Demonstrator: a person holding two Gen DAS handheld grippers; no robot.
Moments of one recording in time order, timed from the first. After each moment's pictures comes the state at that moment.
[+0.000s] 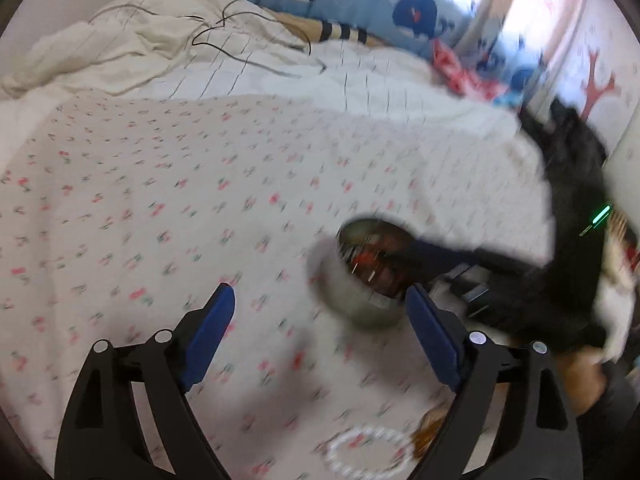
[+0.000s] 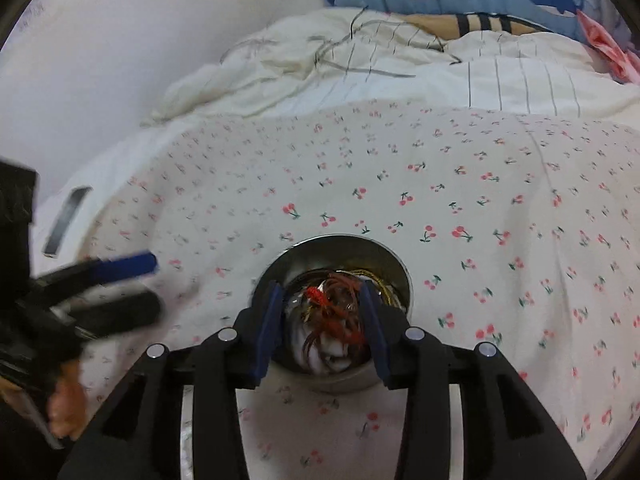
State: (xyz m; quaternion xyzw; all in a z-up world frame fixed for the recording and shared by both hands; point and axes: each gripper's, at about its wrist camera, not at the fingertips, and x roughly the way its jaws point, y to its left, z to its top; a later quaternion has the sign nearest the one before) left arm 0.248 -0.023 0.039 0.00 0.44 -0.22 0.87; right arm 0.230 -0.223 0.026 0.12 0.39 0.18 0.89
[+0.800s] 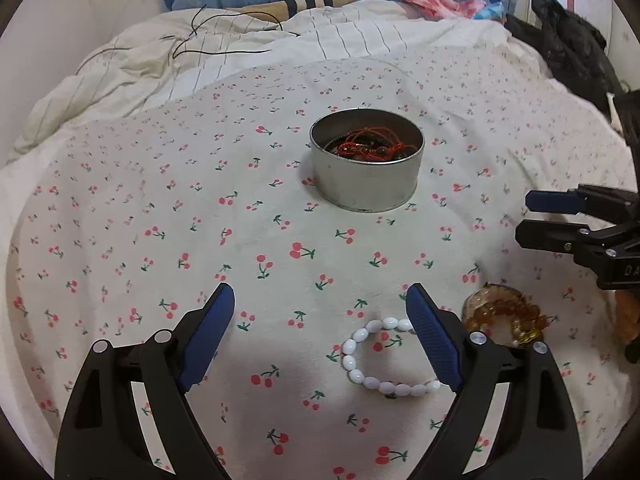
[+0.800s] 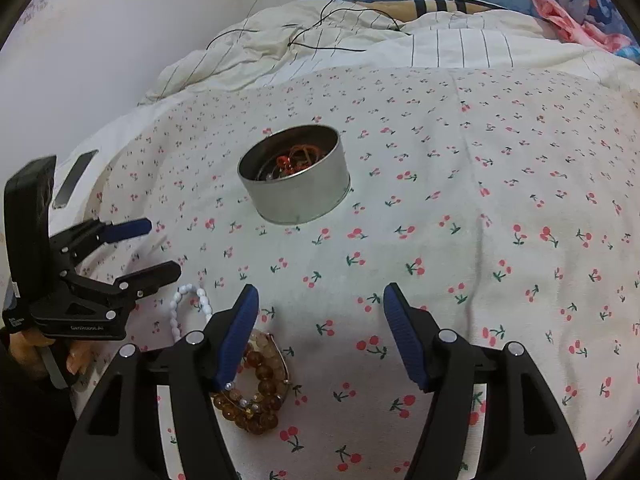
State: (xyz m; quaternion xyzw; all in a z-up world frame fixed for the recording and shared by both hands) left arm 0.173 -0.042 0.008 0.16 0.42 -0.20 0.87; right arm 0.121 -0.261 0.000 0.11 0.44 0.15 0.88
